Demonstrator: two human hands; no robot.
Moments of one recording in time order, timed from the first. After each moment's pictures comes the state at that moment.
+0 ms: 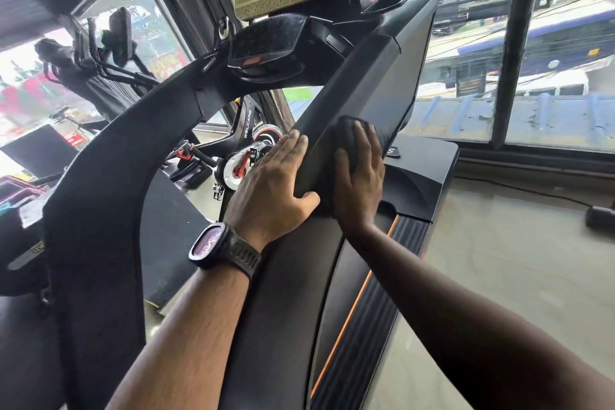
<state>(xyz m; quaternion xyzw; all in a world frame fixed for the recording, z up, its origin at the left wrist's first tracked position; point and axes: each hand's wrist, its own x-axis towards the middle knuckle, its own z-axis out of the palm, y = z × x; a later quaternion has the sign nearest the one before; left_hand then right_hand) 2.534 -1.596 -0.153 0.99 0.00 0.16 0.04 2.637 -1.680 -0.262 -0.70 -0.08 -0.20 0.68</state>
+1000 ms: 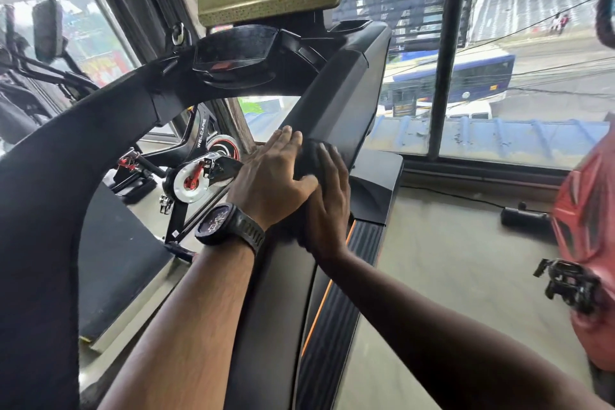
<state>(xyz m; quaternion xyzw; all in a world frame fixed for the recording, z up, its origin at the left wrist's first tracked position) 2.538 -1.587 -0.155 0.98 -0.04 0.16 0.09 2.562 -1.669 -0.262 -0.67 -0.13 -0.22 0.70</state>
